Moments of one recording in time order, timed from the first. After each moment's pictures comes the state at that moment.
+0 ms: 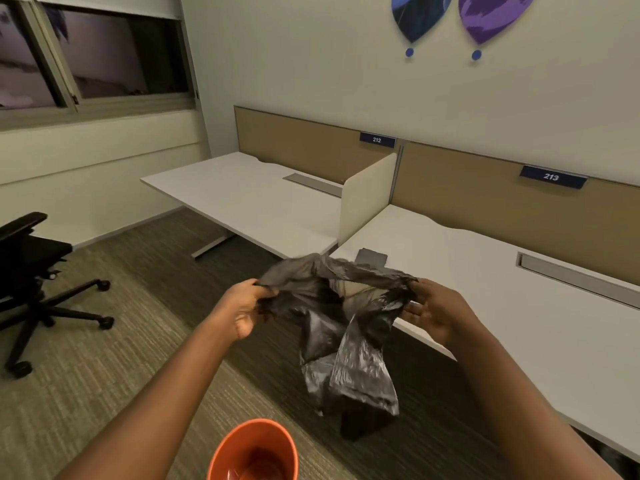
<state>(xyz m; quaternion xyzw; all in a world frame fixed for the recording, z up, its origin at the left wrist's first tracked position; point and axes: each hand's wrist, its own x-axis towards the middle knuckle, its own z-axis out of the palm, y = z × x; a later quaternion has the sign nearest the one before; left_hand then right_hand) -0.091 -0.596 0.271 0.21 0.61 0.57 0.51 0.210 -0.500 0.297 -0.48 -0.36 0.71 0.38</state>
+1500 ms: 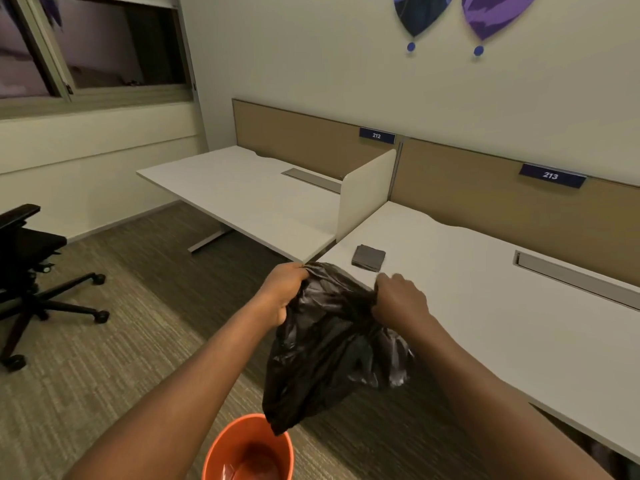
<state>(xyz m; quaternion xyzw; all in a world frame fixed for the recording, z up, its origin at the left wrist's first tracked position) -0.048 -0.551 0.275 0.33 0.64 0.50 0.49 0.160 -0.481 0.268 -0.57 -0.82 0.05 0.02</state>
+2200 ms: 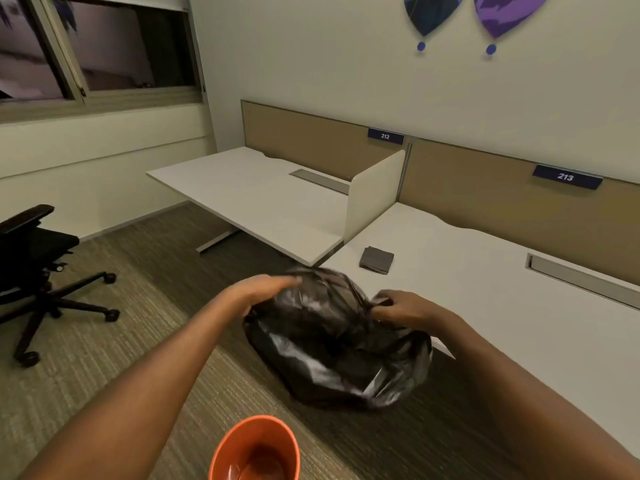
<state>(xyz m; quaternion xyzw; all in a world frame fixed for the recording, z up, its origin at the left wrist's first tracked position) -0.124 -0.549 0.265 0.38 0.75 0.24 0.49 0.175 -0.462 0.271 -0.46 -0.81 0.37 0.00</state>
